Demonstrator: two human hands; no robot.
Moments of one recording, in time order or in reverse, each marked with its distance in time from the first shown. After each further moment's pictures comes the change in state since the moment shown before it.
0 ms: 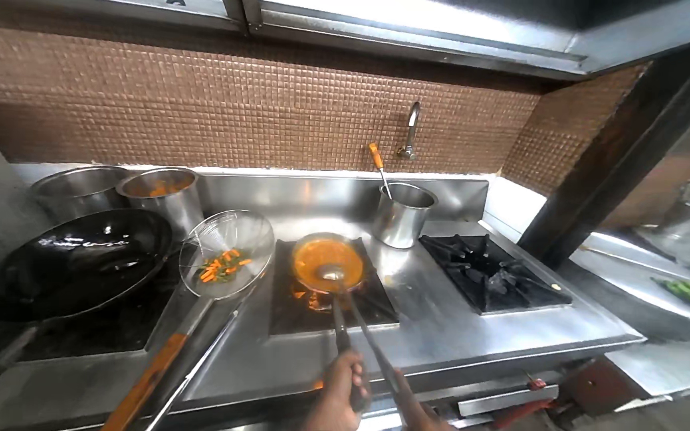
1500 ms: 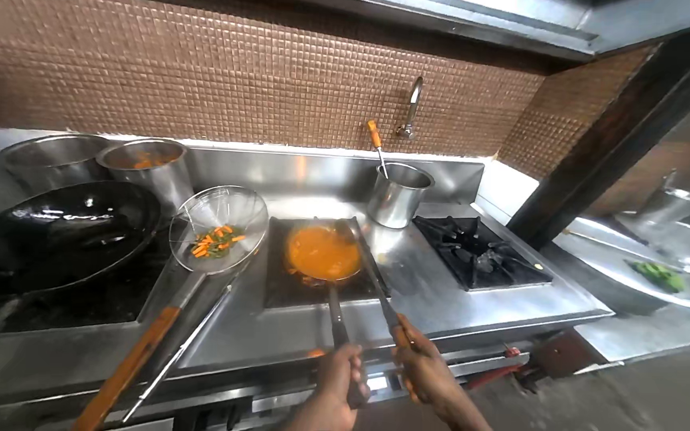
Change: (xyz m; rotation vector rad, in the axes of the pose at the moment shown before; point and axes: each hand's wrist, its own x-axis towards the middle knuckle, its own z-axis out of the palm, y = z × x) left_hand -0.034 -0.015 -0.005 0.034 0.031 -0.034; right_hand 0.057 0.031 0.001 1.123 0.004 0.007
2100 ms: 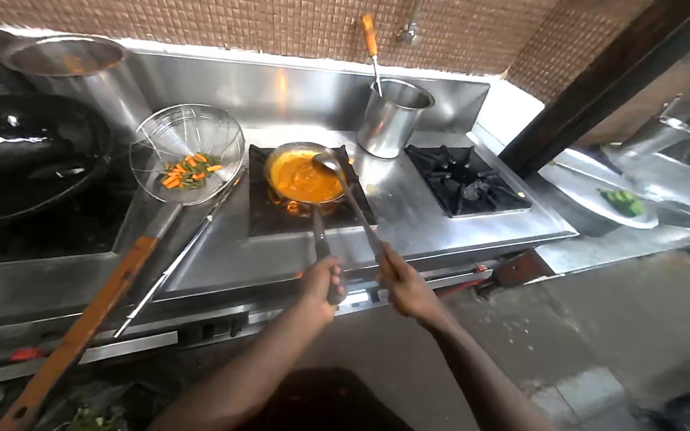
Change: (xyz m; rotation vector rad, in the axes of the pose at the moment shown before) left_hand 0.017 0.005 -0.001 -0.033 0.056 0.034; right_hand -0.004 0.003 -0.008 -0.579 0.006 0.048
